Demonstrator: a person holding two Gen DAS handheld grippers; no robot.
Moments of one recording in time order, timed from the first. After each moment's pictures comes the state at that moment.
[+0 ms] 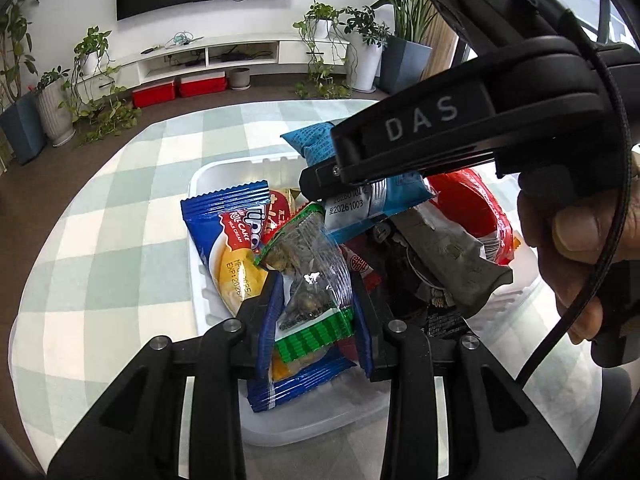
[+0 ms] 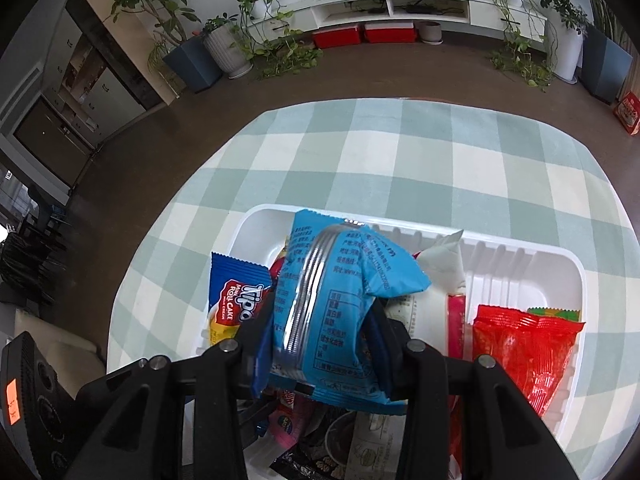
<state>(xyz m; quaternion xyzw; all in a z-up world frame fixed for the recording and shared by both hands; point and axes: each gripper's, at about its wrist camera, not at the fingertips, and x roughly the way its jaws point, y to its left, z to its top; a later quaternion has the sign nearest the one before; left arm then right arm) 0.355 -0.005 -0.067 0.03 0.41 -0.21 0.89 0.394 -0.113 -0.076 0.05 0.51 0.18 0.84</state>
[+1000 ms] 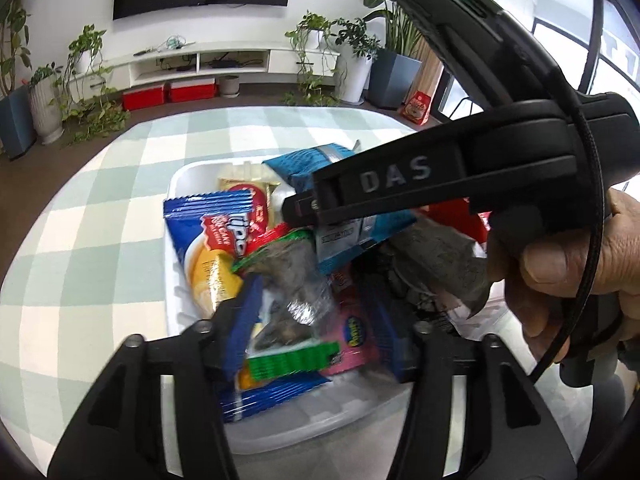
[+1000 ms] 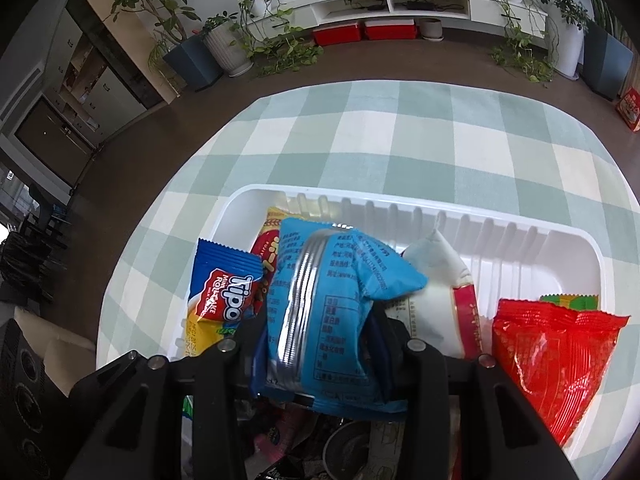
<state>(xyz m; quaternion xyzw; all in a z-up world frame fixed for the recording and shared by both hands) 0.354 -0.006 -0.078 0.01 0.39 -0.23 0.89 0.391 -0.115 -0.093 0.05 0.51 0.18 0.84</state>
